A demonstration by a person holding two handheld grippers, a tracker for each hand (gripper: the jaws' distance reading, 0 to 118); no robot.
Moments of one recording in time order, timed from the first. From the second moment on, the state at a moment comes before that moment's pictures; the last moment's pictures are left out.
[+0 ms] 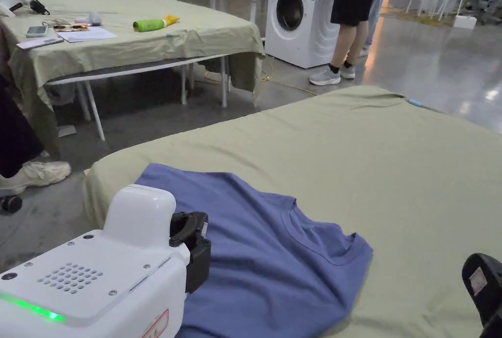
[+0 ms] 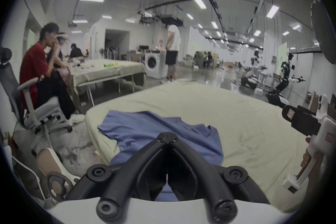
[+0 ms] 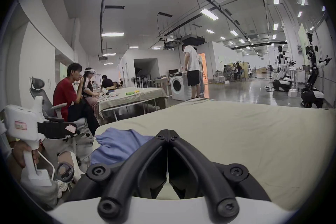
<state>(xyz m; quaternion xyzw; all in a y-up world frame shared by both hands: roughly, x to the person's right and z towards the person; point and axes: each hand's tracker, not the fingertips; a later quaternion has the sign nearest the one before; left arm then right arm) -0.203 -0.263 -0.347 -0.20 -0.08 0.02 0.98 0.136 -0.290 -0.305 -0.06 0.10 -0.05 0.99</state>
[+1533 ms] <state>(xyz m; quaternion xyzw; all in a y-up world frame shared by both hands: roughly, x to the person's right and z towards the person) 0.046 -0.269 -0.452 -0.30 -0.47 0.31 0.77 0.259 -0.291 -0.205 -0.11 -0.24 -0.12 0.96</state>
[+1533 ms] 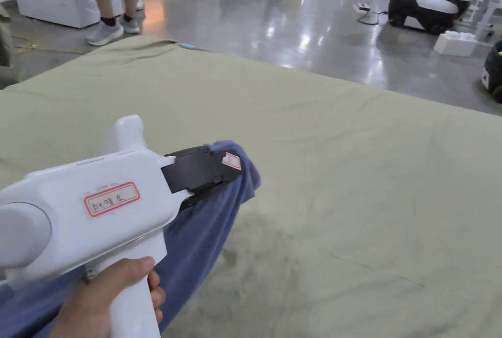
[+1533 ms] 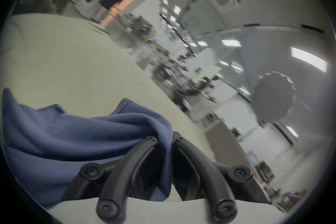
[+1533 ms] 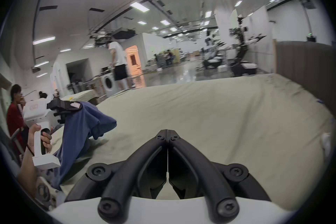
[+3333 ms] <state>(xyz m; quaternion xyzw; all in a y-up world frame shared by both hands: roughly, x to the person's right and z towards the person) 0.069 -0.381 -0.492 -0.49 -0.33 0.04 0.81 0.335 -0.312 -0.076 -0.20 -0.28 -0.14 0.93</state>
